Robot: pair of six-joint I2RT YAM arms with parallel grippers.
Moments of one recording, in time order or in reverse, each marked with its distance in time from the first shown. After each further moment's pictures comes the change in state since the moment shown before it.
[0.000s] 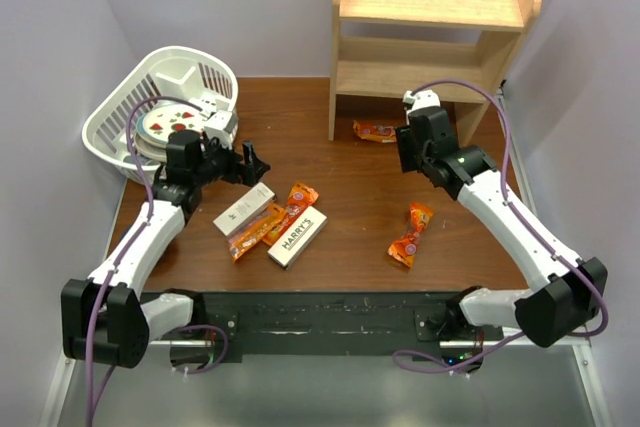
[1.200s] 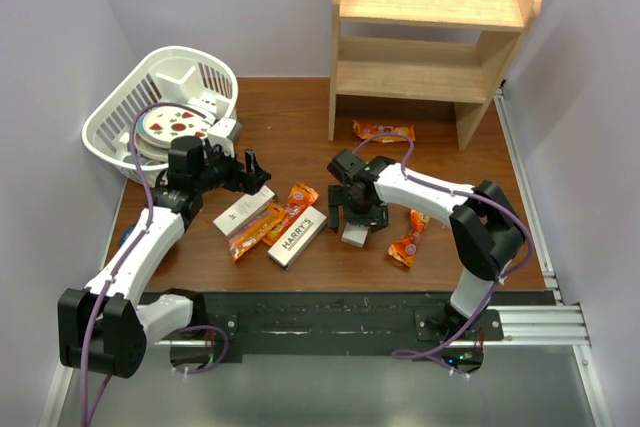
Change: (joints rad) left arm -0.026 -0.047 -0.027 -0.062 -0.018 0.016; right arm 0.280 0.476 -0.008 -0.146 -0.364 0.638
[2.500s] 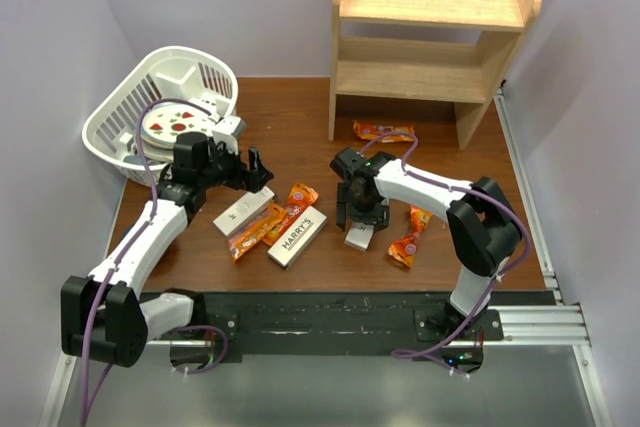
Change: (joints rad) left arm -0.013 0.058 0.034 -0.019 -0.005 0.003; right arm -0.029 0.026 0.023 -0.051 0.027 0.069
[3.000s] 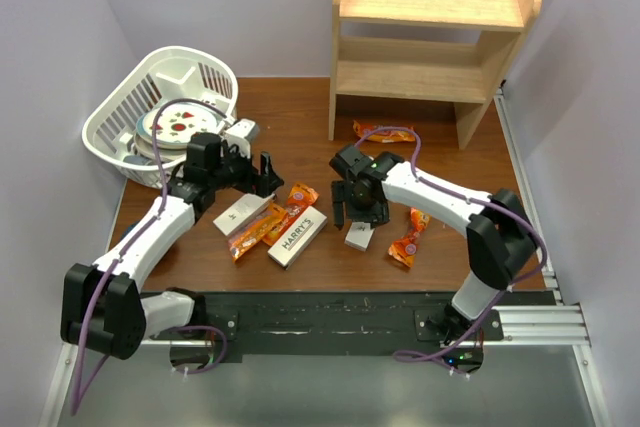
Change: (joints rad) left arm -0.075 0.046 0.008 -0.003 0.003 -0.006; right arm 0.037 -0.107 0.011 -0.017 -0.014 -0.089
